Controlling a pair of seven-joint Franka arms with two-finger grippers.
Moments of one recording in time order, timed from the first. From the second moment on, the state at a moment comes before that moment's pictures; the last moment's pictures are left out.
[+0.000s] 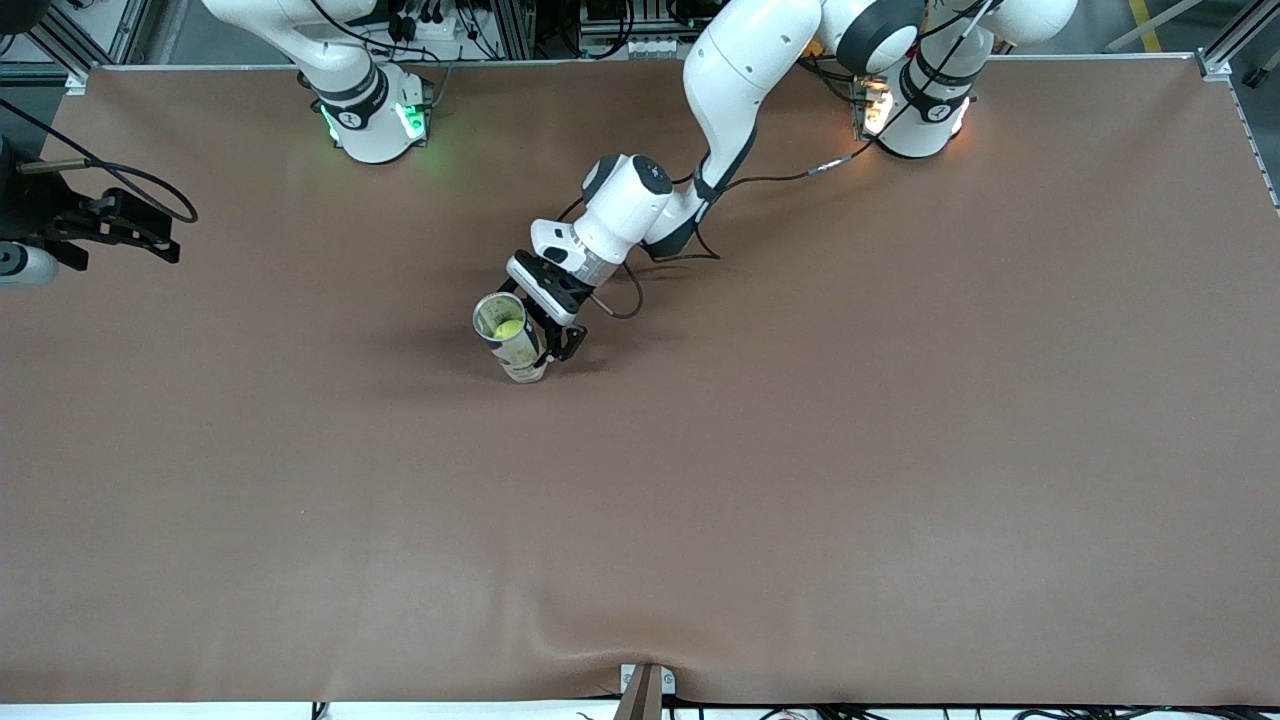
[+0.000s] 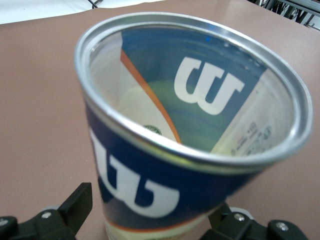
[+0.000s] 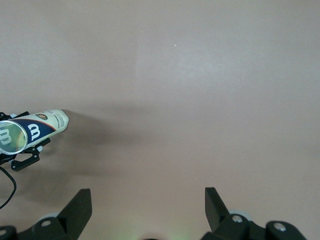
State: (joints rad) left arm -1.02 0.97 -0.11 -1.44 -0.78 3.37 0.51; right arm 0.06 0.02 -0.05 -1.49 0.00 1.45 -0.06
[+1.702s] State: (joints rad) left arm -1.01 0.79 -0.11 -1.63 -0.78 3.25 0.51; right arm 0.06 0.02 -0.04 -1.50 -0.01 1.52 -0.06
